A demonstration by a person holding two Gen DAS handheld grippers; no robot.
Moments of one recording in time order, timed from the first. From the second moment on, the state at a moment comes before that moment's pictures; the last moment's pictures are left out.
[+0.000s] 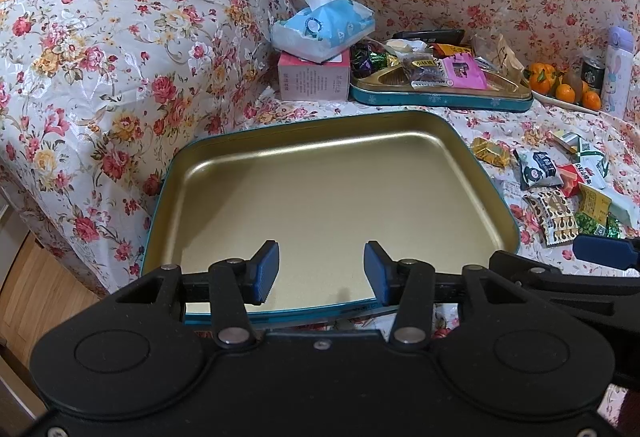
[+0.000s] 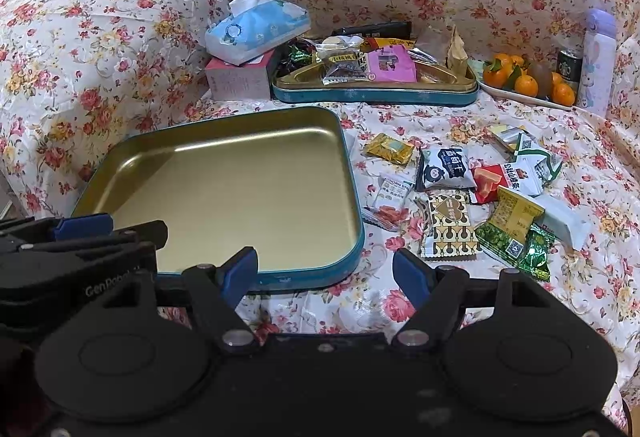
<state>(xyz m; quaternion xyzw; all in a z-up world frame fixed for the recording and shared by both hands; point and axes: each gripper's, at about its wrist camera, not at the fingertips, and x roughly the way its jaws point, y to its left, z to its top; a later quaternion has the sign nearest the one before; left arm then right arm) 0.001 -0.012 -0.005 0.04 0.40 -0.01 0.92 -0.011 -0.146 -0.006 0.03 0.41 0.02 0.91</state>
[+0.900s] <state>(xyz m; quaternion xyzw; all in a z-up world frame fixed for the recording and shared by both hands) -0.020 -0.037 -0.012 0.06 0.32 -0.05 0.95 -0.045 -0.256 -0.017 0.06 0.38 -0.09 0.92</state>
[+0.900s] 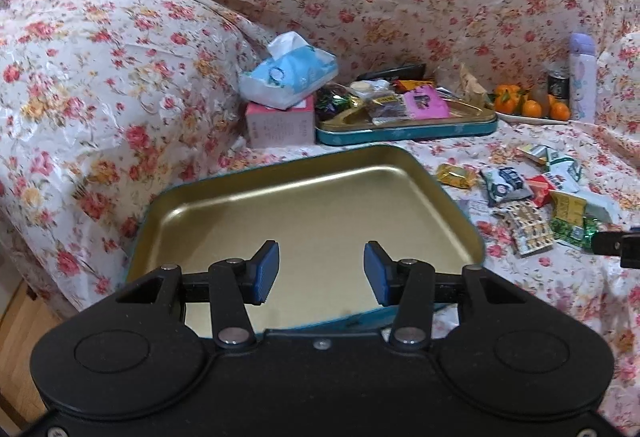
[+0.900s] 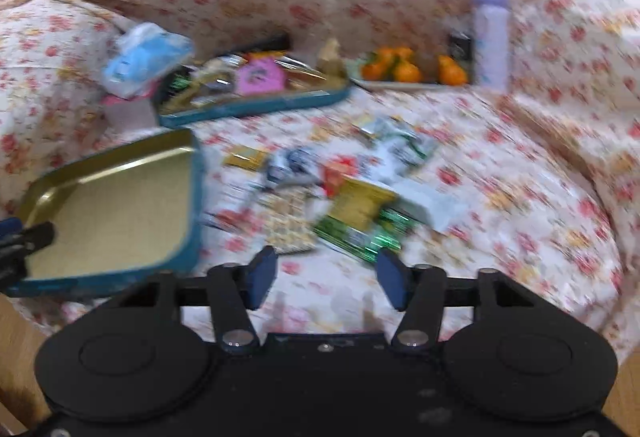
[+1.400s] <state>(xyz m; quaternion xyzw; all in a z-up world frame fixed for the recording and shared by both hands) -0.048 -0.099 0.000 0.06 0.34 -0.09 0.93 -0.058 -0.314 -0.041 0.09 0.37 -0.11 0.92</state>
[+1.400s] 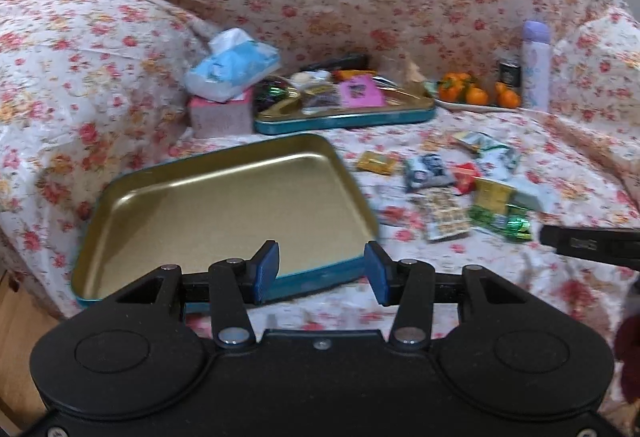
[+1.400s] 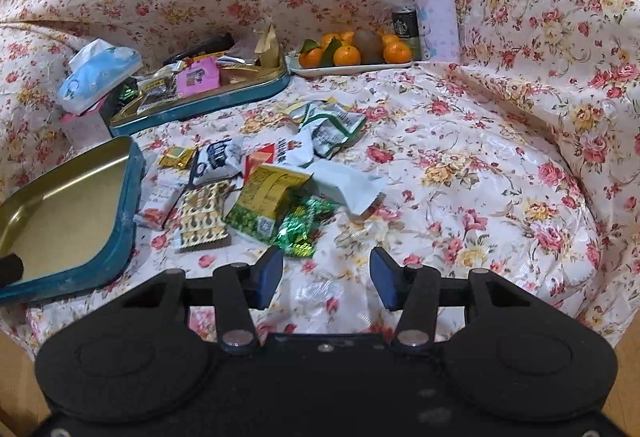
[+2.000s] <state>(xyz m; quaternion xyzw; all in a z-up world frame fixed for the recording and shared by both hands) -0.016 -0.186 -0.024 0.07 0.40 -0.13 0.90 -0.001 -0.357 -0.035 0.02 0.36 -0.03 0.93</state>
